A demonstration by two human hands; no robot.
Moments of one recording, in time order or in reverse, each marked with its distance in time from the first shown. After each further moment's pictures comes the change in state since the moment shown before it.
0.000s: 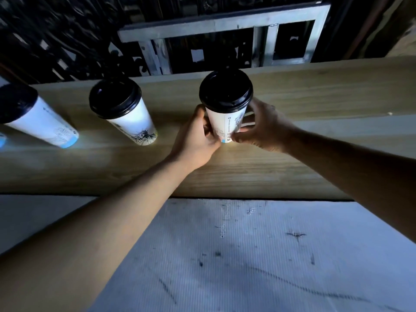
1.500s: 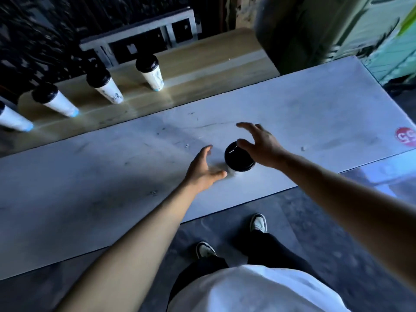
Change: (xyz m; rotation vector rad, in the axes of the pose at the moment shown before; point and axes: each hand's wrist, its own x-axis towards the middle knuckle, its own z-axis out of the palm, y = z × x) left_hand -0.446 0.194 0.047 0.073 -0.477 -0.210; right_hand -0.522 -0.101 -0.073 0.014 0.182 0.418
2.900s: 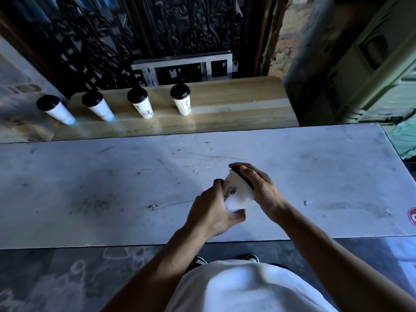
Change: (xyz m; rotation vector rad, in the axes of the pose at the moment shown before) left_hand -0.070 0.097 0.009 0.263 0.243 -0.016; right_hand -0.022 -0.043 -0.030 0.768 -0.214 -0.002
